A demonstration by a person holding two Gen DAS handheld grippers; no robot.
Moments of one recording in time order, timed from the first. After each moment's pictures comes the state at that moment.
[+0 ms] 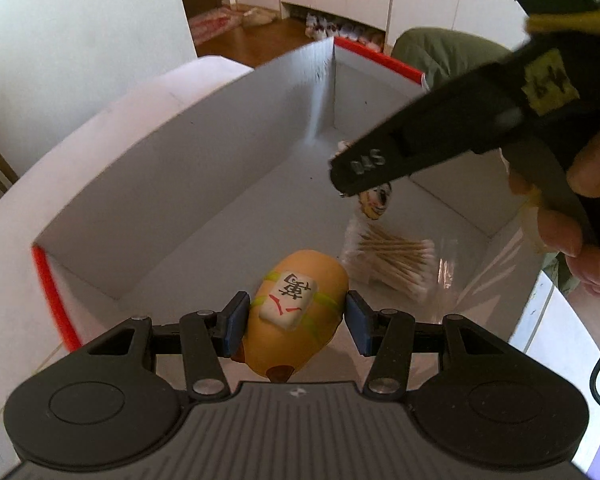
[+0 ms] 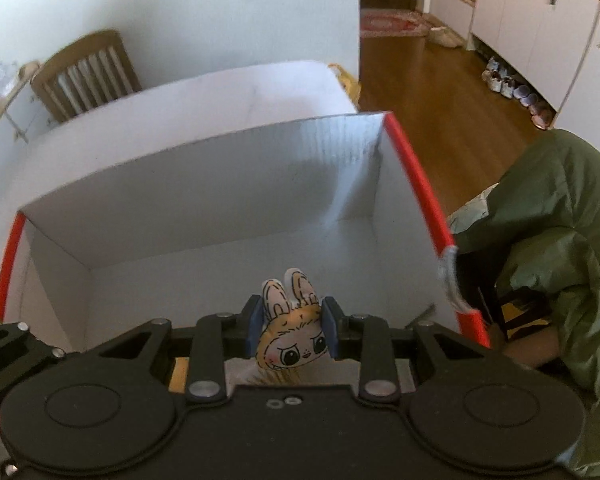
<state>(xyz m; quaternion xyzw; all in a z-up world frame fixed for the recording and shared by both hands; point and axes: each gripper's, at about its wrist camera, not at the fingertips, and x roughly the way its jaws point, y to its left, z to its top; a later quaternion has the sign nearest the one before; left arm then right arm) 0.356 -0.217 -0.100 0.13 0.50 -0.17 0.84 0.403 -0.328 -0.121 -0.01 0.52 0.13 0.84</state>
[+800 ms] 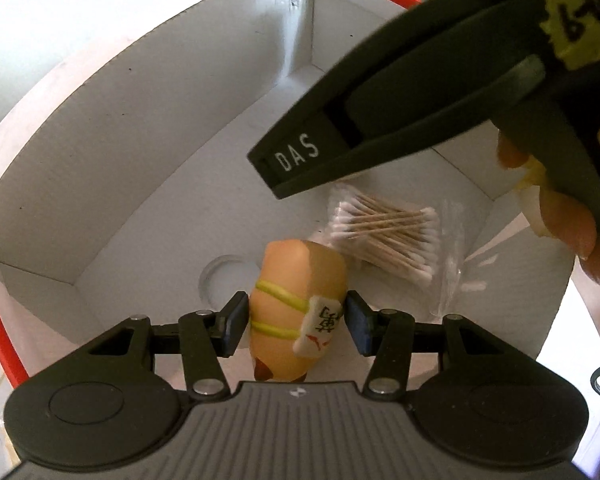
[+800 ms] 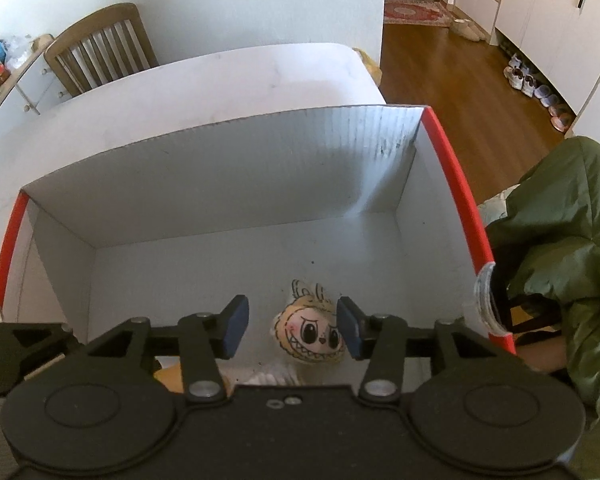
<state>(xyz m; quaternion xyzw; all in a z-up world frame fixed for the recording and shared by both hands) 0.378 -0.235 -0.126 0.14 0.58 -0.20 0.78 0.402 -0.321 -0.120 -0.02 0.54 0.16 0.83</state>
